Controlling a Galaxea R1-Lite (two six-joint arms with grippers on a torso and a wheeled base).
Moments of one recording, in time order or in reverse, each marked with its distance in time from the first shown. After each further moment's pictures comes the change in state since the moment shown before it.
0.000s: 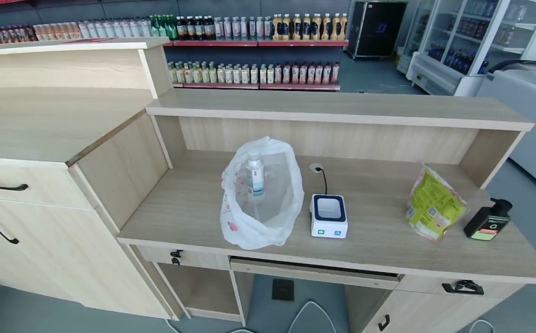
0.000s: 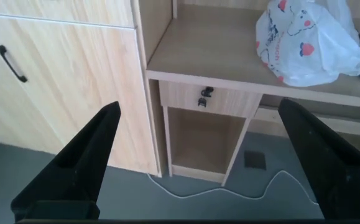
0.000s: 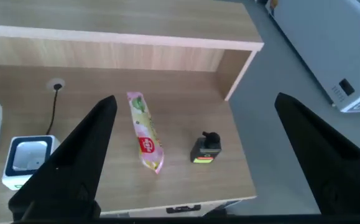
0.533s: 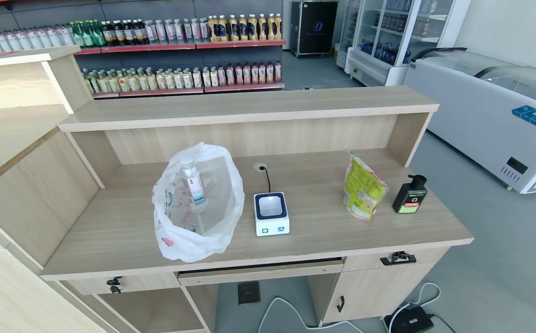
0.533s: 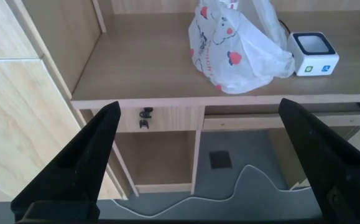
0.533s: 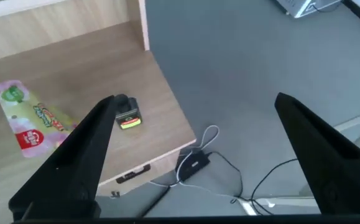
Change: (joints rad) left arm 0.000 0.000 0.000 0.000 0.000 0.000; right arm -0.051 0.274 -0.269 0.188 0.054 0.104
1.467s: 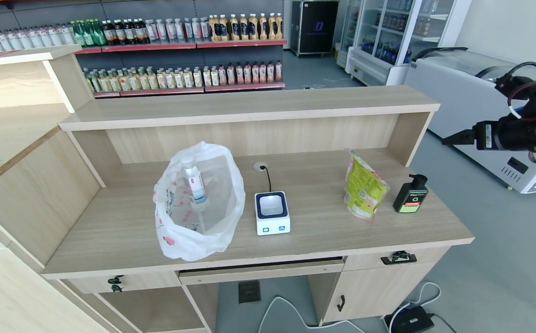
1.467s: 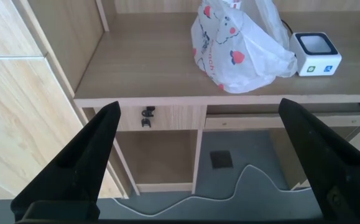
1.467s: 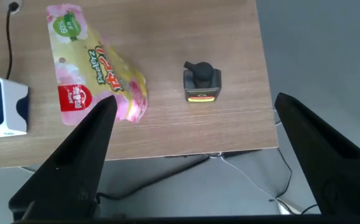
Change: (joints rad) left arm 0.000 0.000 0.000 0.000 0.000 0.000; right arm 0.080 0.347 -0.075 -0.048 0.276 -0.062
